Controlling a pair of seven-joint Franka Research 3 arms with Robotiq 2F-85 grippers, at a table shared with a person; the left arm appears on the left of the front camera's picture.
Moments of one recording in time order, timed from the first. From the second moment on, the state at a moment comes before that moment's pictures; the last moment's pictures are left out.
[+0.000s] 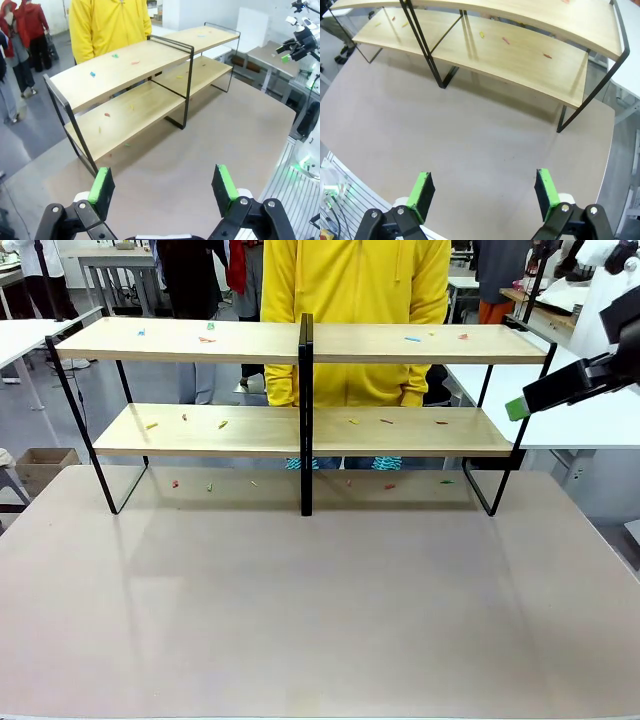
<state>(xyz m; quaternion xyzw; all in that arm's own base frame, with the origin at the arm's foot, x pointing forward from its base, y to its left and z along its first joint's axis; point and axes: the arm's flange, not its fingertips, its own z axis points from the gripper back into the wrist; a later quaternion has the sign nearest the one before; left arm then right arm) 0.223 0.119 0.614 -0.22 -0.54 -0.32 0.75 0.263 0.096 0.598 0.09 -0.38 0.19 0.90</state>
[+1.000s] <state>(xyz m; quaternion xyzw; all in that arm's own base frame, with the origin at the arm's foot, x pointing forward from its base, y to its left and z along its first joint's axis) 0.300 0.091 0.584 -0.16 -0.49 -0.26 0.81 0.295 0.090 0.570 0.10 -0.34 0.17 0.92</state>
